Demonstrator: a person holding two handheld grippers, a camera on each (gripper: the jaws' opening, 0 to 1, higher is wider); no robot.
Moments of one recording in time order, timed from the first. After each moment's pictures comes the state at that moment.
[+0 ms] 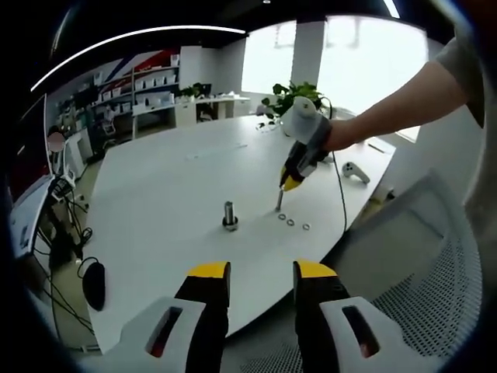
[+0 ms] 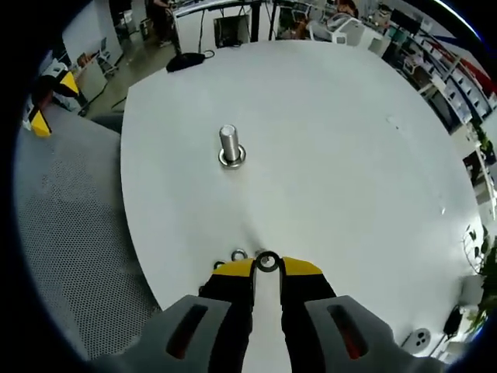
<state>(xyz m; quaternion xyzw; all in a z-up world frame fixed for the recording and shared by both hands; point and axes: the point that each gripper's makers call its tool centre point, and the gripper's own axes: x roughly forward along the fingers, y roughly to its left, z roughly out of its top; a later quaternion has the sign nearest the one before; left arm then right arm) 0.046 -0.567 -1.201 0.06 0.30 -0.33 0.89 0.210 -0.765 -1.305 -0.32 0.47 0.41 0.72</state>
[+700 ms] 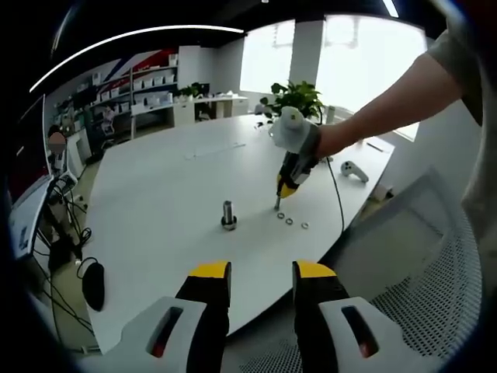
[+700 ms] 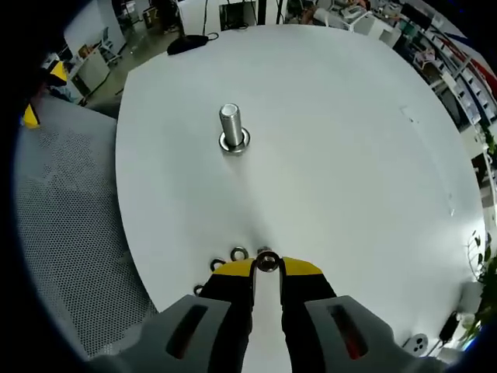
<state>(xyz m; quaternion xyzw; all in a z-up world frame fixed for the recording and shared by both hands) 0.045 -0.567 -1.203 0.06 0.31 -0.33 0.89 0.208 -0.763 -1.338 -0.35 0.49 0.41 0.68</state>
